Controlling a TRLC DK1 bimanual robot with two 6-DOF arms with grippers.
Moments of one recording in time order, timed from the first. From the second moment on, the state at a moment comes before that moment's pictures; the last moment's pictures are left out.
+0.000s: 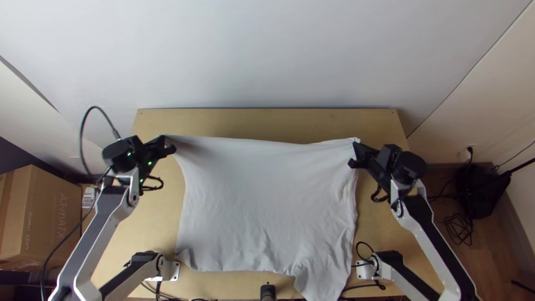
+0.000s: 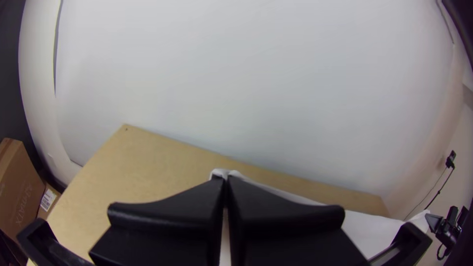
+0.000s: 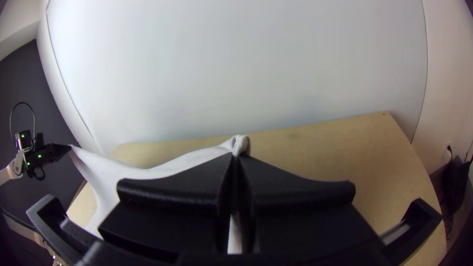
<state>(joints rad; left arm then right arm) 0.03 1.07 0.81 -0.01 0.02 -0.32 0.11 1.00 0.66 0.10 -0.22 0.29</state>
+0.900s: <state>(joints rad) 0.06 2.08 1.46 0.12 0.09 -0.34 0.07 1.99 1.24 0.25 -0.18 0.29</state>
